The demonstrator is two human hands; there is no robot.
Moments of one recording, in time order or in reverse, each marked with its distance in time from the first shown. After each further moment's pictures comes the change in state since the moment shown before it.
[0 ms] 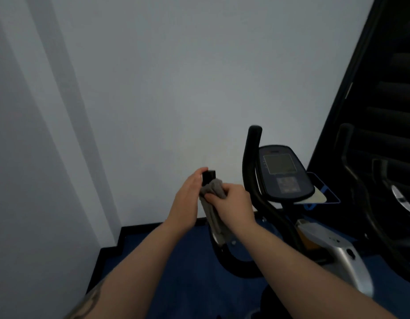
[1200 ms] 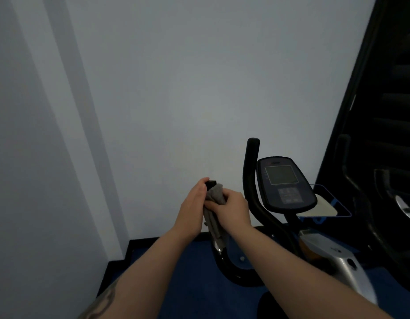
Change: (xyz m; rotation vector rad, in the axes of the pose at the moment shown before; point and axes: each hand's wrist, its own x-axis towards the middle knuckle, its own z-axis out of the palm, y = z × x) left_hand 0.000 0.004 0.007 -0.079 0.045 -0.073; right_hand 0.002 -0.006 0.001 0.130 -0.014 0.000
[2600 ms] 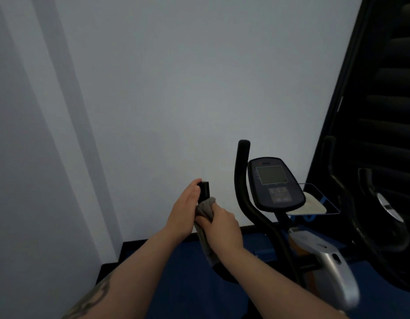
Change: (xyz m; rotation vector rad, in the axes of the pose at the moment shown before) left_hand 0.003 0.000 -0.004 -0.019 -0.025 -0.044; right_hand -0.034 0.006 0.005 -0.329 -0.027 -0.037
